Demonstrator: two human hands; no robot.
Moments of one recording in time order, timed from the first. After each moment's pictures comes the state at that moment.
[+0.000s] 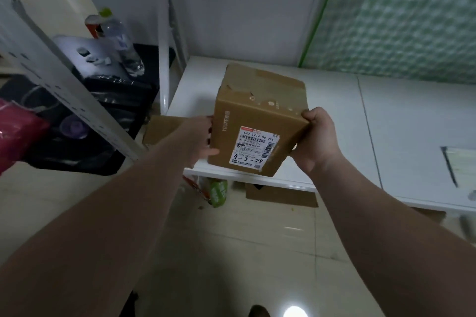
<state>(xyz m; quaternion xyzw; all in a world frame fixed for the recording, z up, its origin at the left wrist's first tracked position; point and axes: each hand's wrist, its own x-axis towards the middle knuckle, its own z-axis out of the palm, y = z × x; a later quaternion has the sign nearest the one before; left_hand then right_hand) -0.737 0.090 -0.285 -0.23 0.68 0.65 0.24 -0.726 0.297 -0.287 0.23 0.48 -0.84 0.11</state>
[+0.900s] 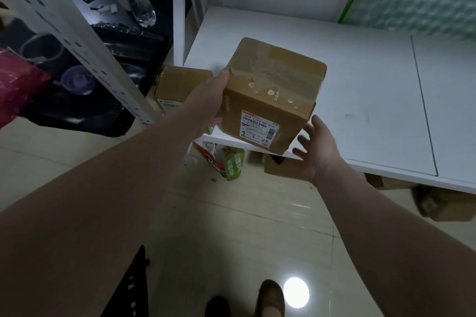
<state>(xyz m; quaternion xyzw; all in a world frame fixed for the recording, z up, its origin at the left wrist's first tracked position) -0.732 0.062 -0.339 -0.23 0.74 0.61 0.16 -0.701 0.252 -0.402 0.38 0.52 -0.74 0.19</state>
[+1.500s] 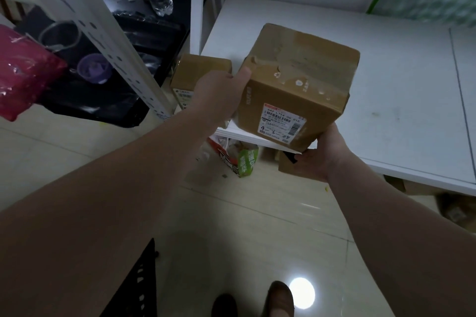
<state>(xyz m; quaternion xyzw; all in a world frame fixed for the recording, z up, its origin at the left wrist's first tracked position) -0.730 0.046 -0.356 -0.19 0.85 0.48 0.06 -0.720 0.244 -0.446 0.44 0.45 -0.73 0.28</state>
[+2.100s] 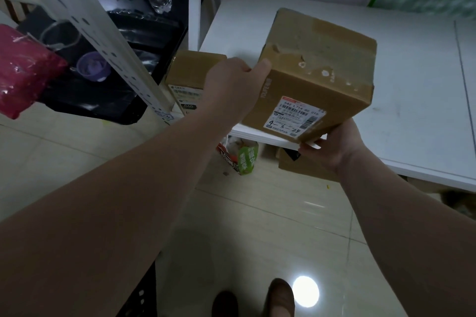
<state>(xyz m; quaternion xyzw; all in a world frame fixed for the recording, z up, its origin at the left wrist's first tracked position) -0.722 0.075 -0.341 -0.13 0.88 0.45 0.00 -0.715 0.256 -0.413 0.37 0.47 -0.77 0.22</state>
